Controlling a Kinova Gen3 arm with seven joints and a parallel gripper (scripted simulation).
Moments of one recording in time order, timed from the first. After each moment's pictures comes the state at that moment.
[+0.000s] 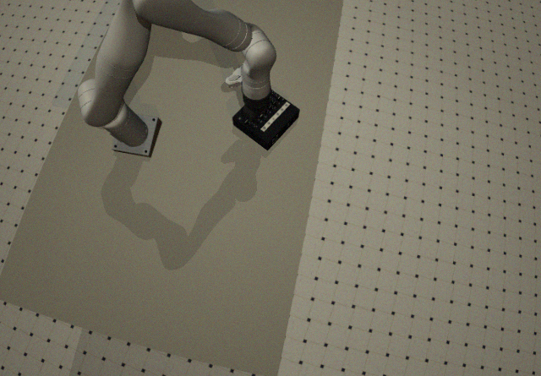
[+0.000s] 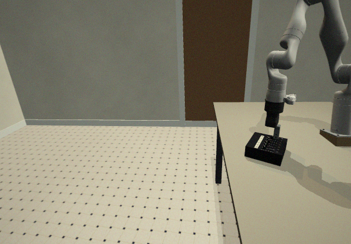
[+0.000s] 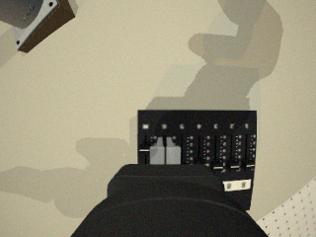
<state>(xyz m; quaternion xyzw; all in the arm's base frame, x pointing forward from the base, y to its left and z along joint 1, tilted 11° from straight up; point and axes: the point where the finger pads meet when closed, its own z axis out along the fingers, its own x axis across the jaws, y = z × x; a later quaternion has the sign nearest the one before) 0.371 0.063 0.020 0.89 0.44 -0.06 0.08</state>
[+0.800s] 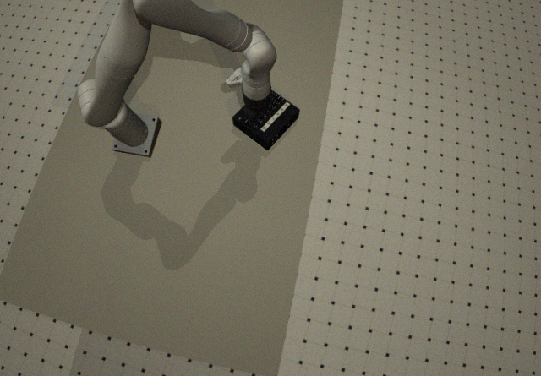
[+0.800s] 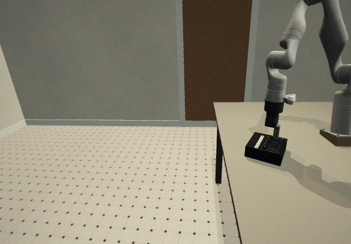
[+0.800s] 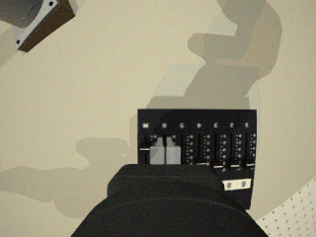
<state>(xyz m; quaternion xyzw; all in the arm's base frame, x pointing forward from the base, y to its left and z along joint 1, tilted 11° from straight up) 0.372 0.062 0.020 0.89 0.44 -0.06 0.08</state>
